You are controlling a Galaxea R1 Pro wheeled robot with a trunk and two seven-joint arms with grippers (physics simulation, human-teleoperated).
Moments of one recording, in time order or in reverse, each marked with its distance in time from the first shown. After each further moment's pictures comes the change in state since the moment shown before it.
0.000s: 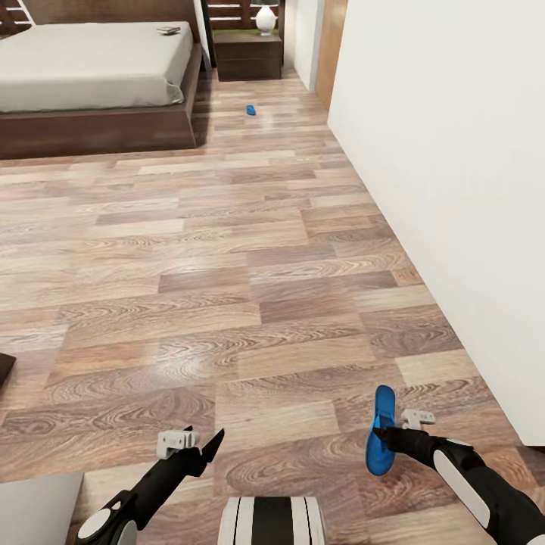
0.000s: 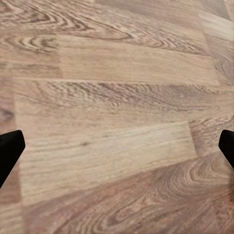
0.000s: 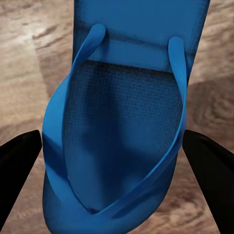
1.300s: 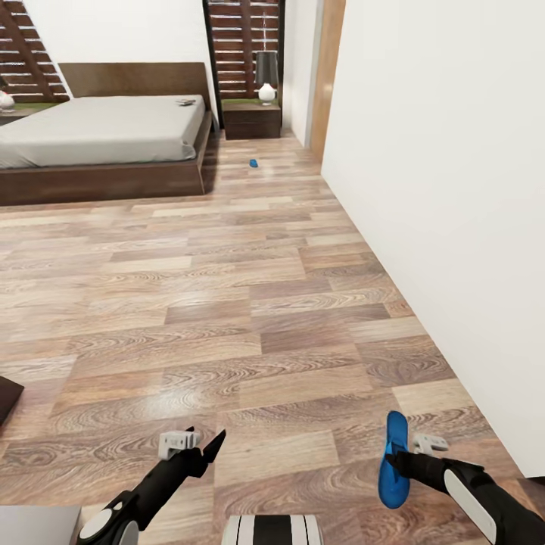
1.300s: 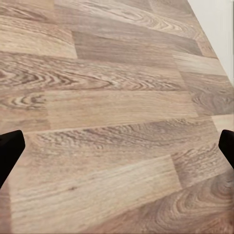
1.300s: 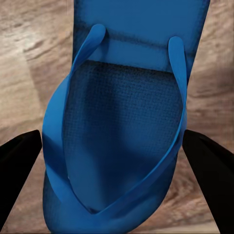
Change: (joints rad) left arm 0.000 -0.002 -0.005 0.003 0.000 0.002 0.000; right arm 0.004 0.000 -0.001 0.166 -0.008 -0.004 0.031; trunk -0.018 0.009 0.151
